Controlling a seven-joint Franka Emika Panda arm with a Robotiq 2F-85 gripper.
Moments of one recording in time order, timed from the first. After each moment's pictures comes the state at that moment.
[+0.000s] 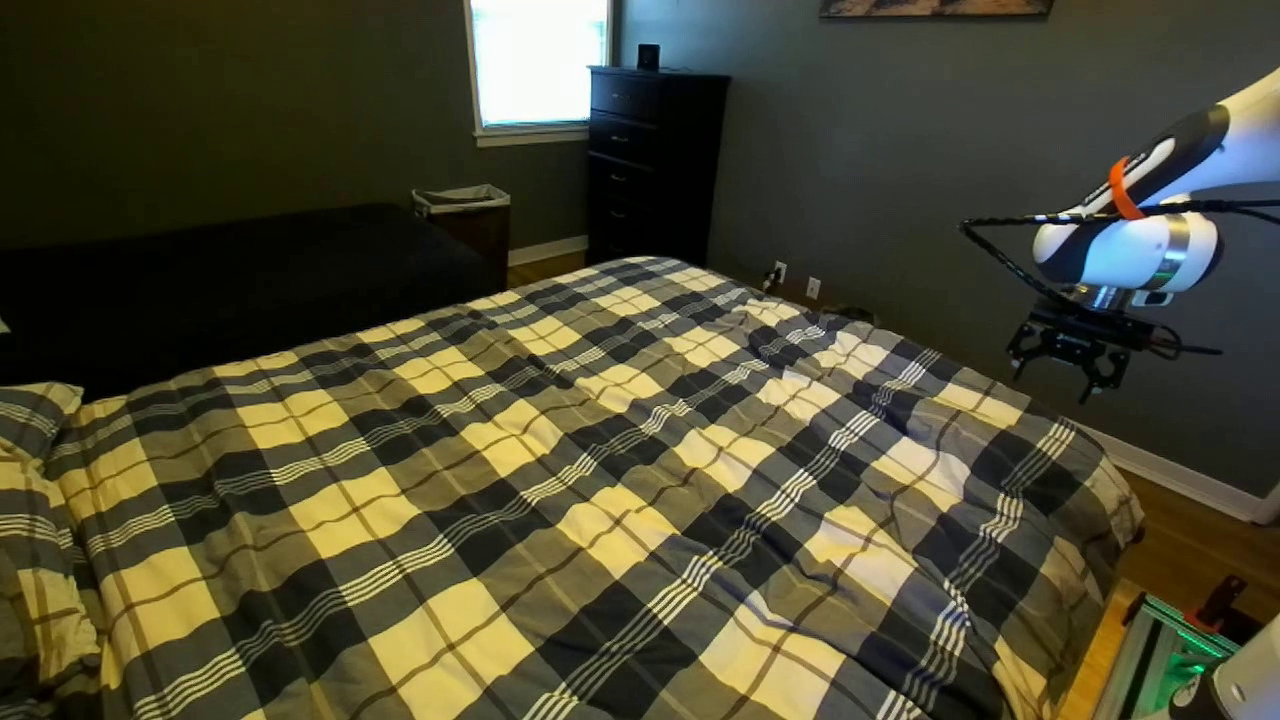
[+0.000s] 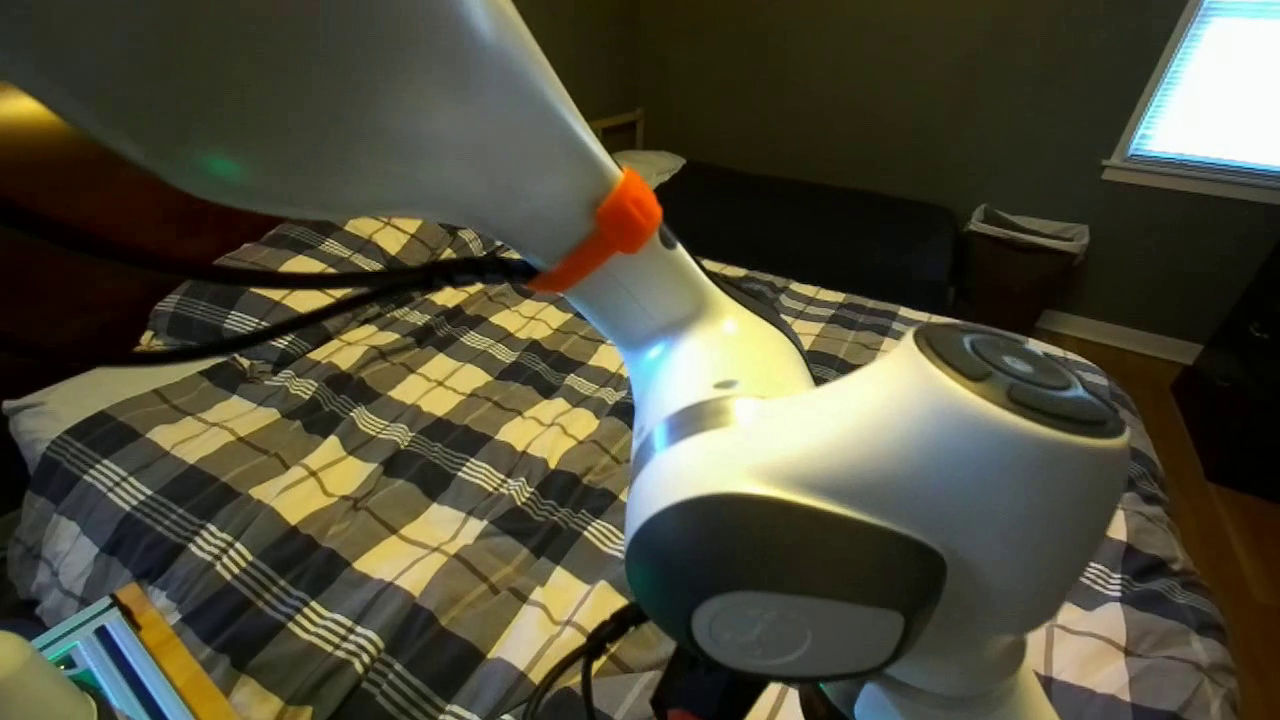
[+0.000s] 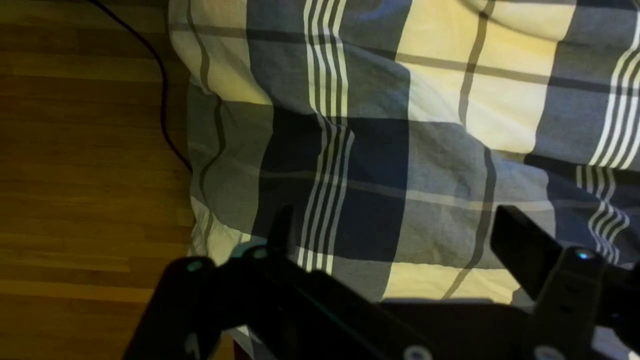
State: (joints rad) arm -0.49 0.20 -0.47 -2.27 0.07 2.47 0.45
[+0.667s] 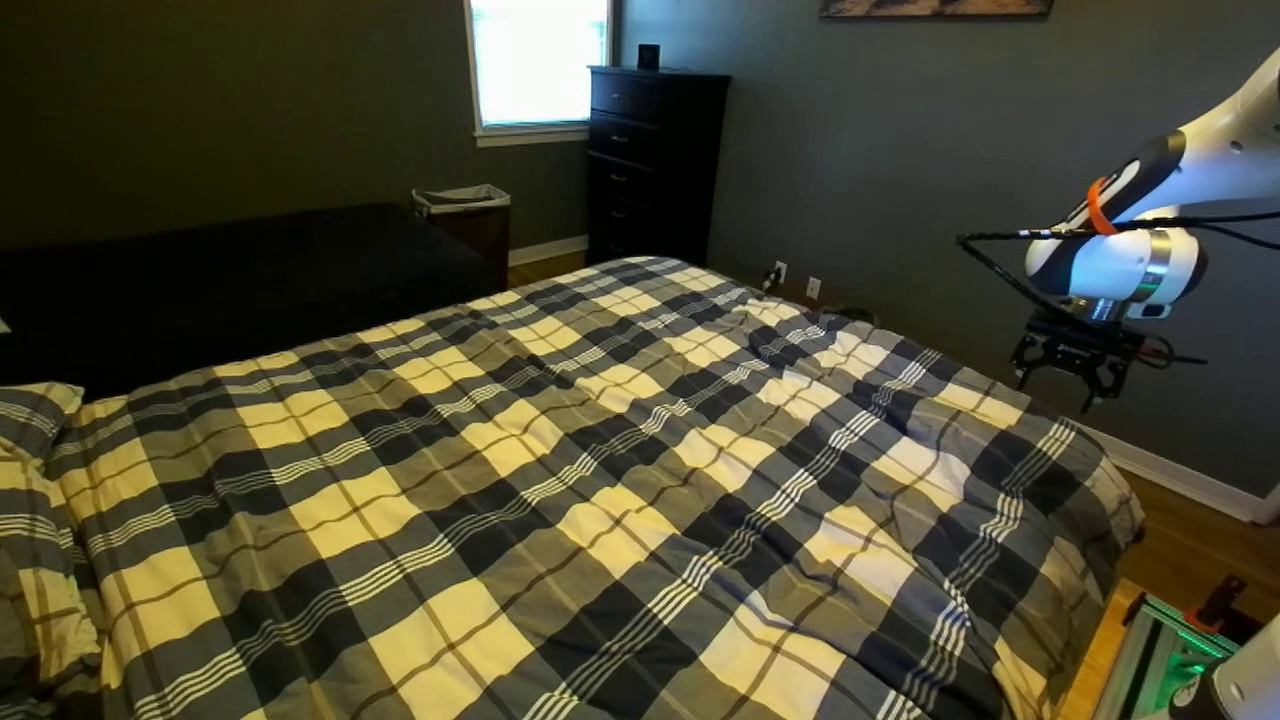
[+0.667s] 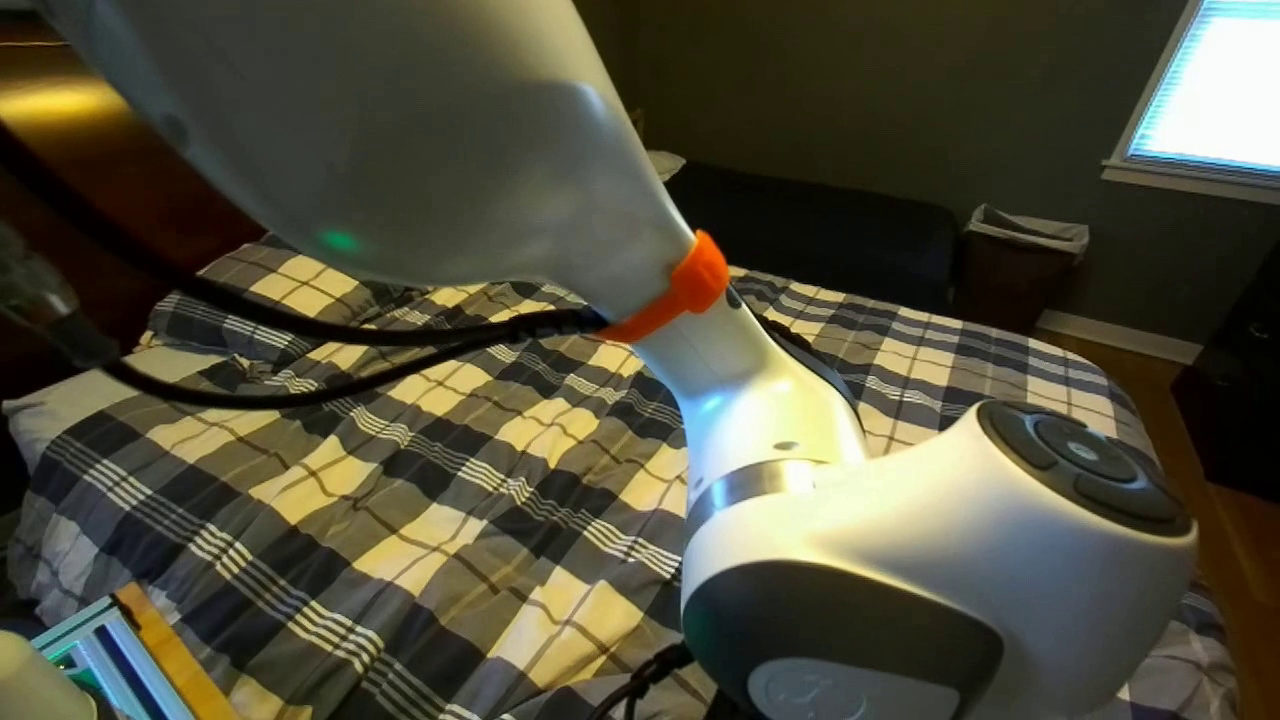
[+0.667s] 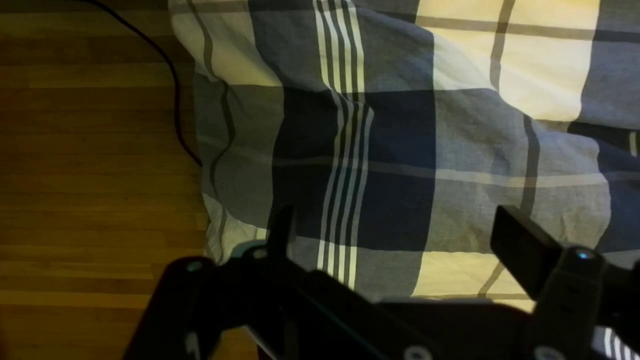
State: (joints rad) arm -0.50 0.32 -0.49 -2.19 0.13 2.47 0.45
